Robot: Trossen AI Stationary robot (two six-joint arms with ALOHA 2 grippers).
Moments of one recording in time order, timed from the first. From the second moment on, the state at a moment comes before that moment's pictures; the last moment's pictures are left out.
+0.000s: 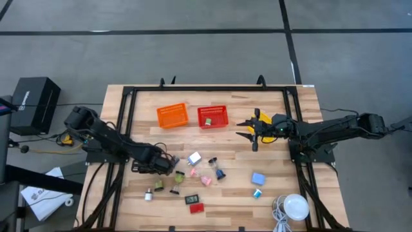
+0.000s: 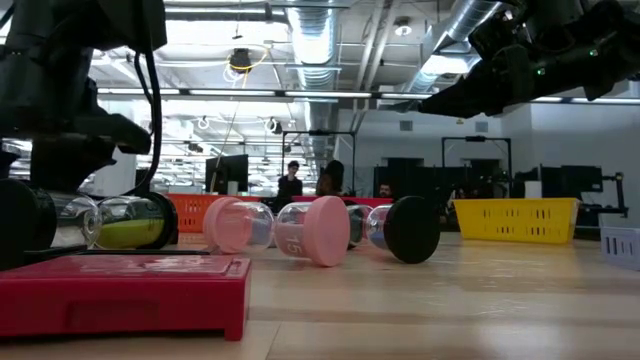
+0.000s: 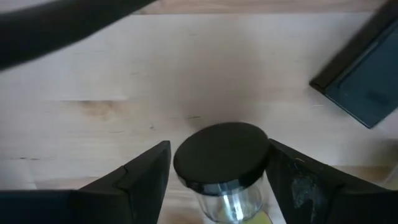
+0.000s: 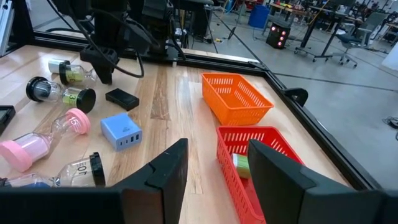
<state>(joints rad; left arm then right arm) -0.40 1.50 0.75 -0.79 0.08 -1.95 -0.10 0.99 0.30 0.47 0.05 -0.18</state>
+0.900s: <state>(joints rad) -0.40 1.50 0.75 -0.78 -0.02 -1.93 -0.10 0.99 0.30 0.47 0.05 -0.18</state>
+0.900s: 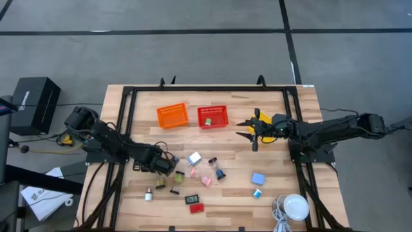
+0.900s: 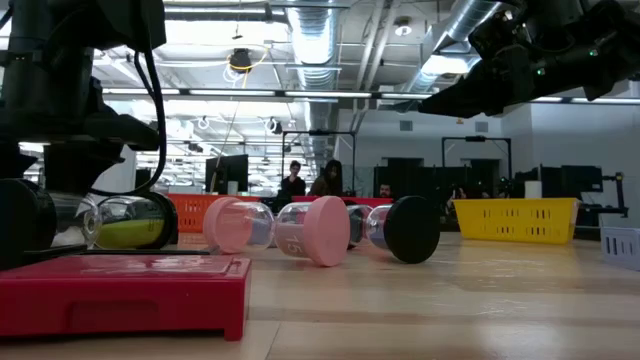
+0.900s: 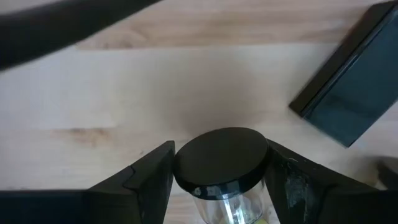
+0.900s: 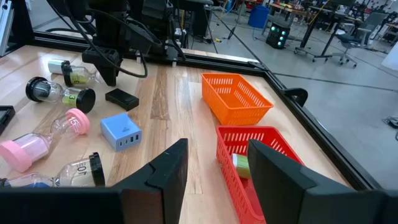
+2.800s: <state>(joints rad) 0.23 1.26 0.72 -0.11 -0.94 -0.39 -0.11 0.99 0.30 0.49 0.05 -0.19</state>
